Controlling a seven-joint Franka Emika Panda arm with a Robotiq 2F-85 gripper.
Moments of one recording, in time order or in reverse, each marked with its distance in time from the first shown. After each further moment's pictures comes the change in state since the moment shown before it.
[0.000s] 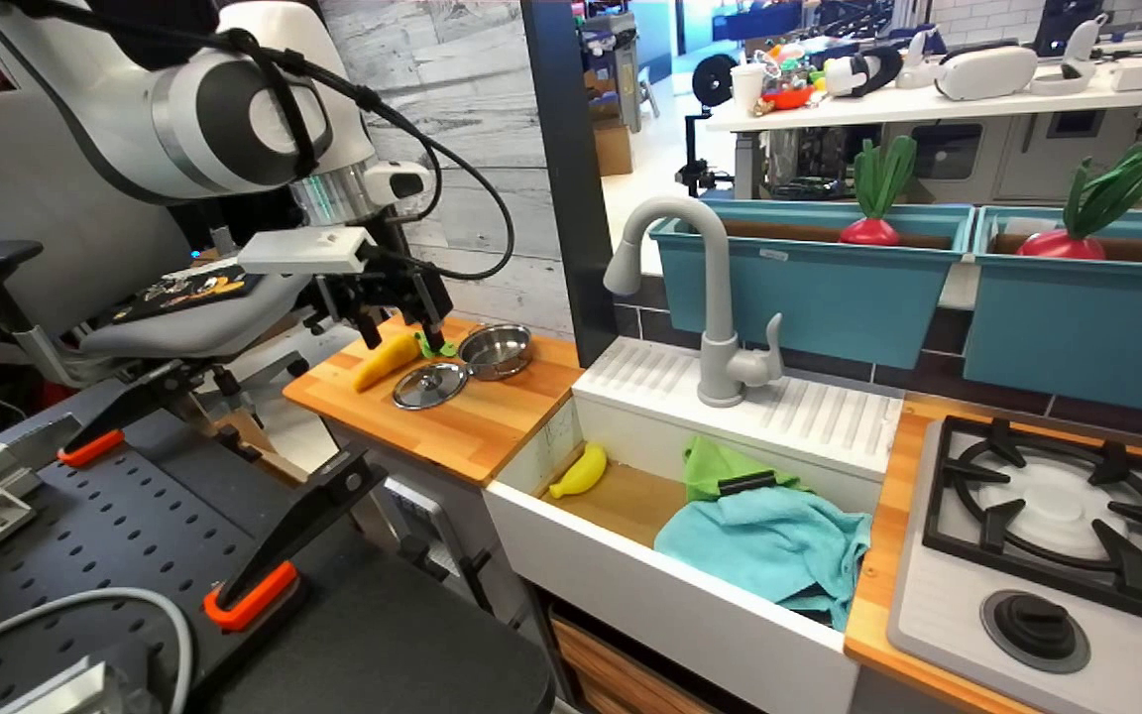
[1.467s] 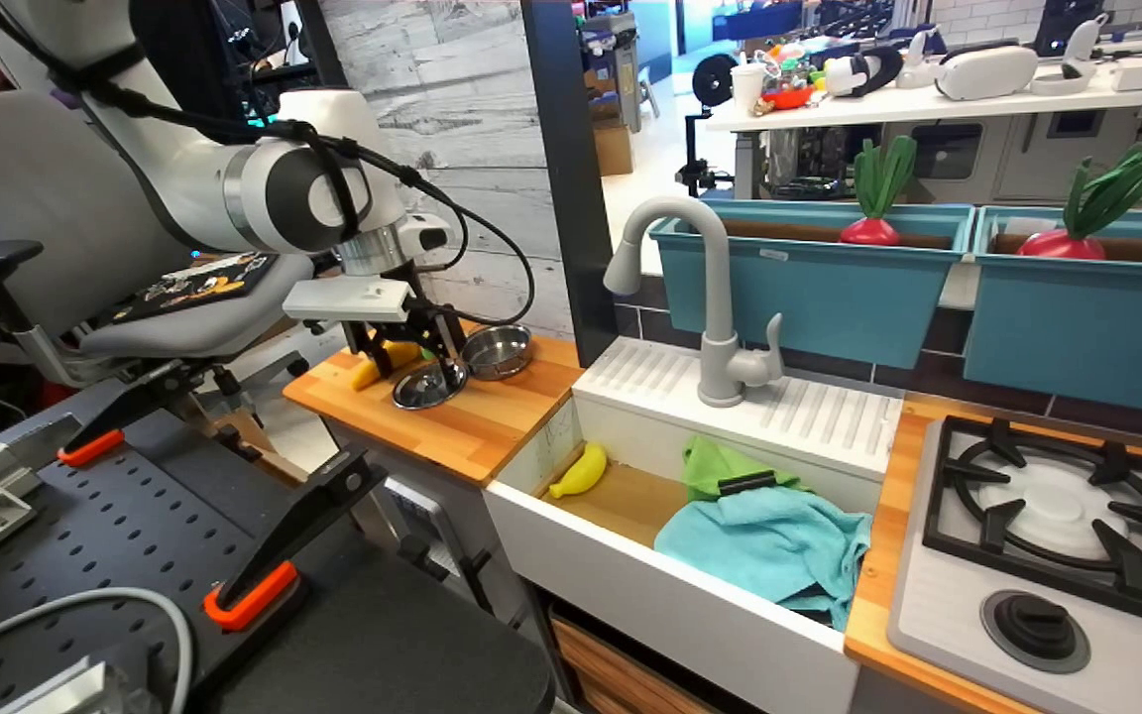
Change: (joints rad) arm -0.041 0.217 0.067 0.210 0.000 -0.005 -0.115
